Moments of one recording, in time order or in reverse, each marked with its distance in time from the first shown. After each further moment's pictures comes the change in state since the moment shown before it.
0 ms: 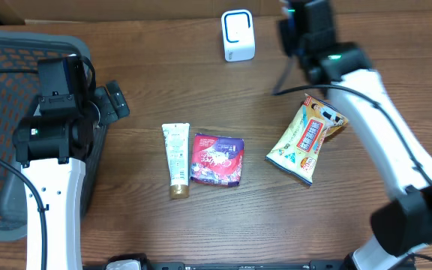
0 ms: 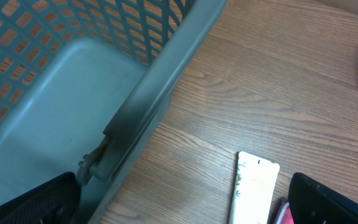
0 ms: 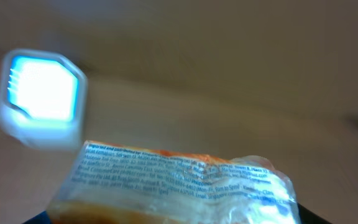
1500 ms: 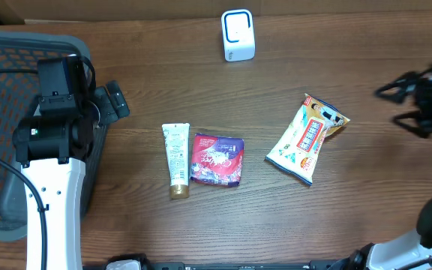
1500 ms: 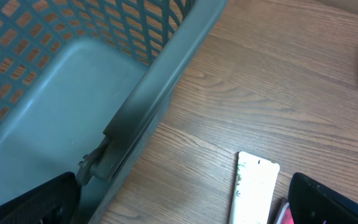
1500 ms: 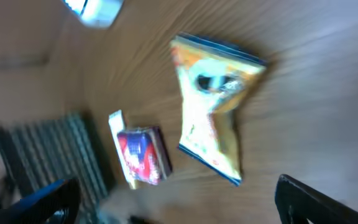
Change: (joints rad) left arm 0.000 0.000 0.000 0.000 0.000 0.000; right arm -0.818 -0.020 -0.117 -0.818 -1.215 -0.084
